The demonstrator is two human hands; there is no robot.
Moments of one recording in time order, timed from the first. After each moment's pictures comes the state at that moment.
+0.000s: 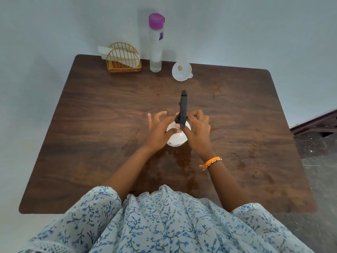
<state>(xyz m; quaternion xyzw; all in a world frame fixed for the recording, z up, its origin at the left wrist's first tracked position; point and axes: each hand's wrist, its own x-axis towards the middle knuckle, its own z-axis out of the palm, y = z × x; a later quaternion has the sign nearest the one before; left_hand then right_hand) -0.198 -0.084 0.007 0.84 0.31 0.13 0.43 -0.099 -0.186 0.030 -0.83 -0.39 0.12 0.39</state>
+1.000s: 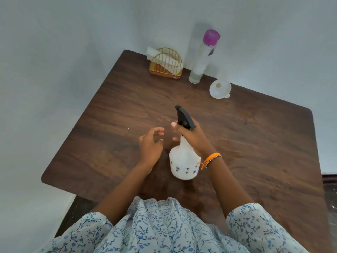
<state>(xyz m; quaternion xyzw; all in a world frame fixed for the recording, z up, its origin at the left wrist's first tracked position) -0.270 -0.067 -0.002 0.60 0.58 0.24 0.49 -0.132 -0.094 0.042 -0.64 -0.33 0.51 0.47</state>
